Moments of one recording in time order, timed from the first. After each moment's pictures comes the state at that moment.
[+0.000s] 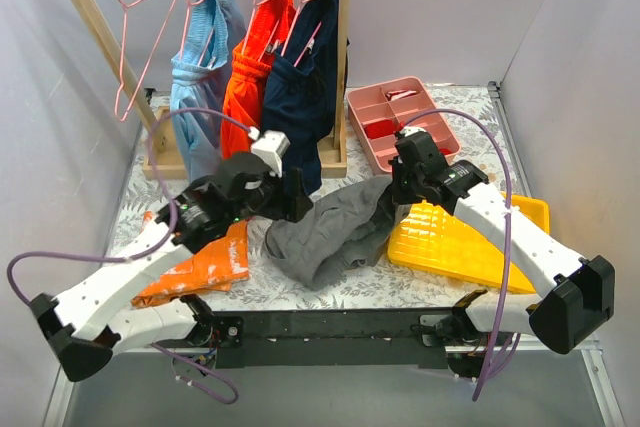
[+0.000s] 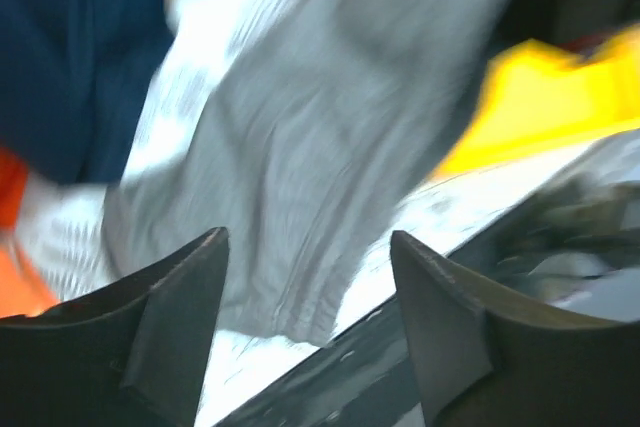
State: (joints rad) left arm -0.82 1.05 1.08 -0.65 -0.08 -0.49; right arm 0.61 1.25 1.11 -0.77 0.16 0.41
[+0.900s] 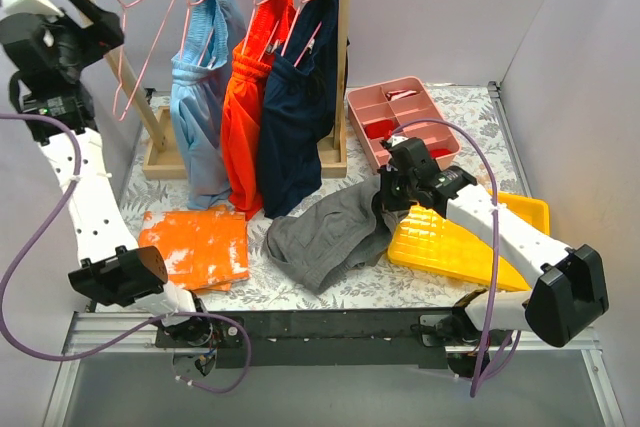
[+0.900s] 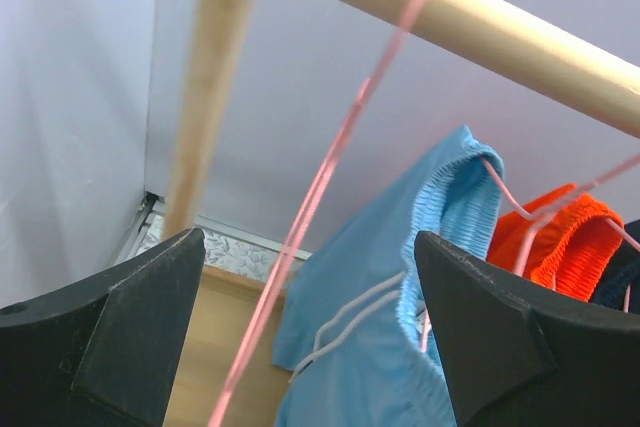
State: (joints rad) left arm 0.32 1.52 2.01 -0.44 0.20 -0.35; right arm 0.61 1.28 1.02 -0.64 -0.03 0.39
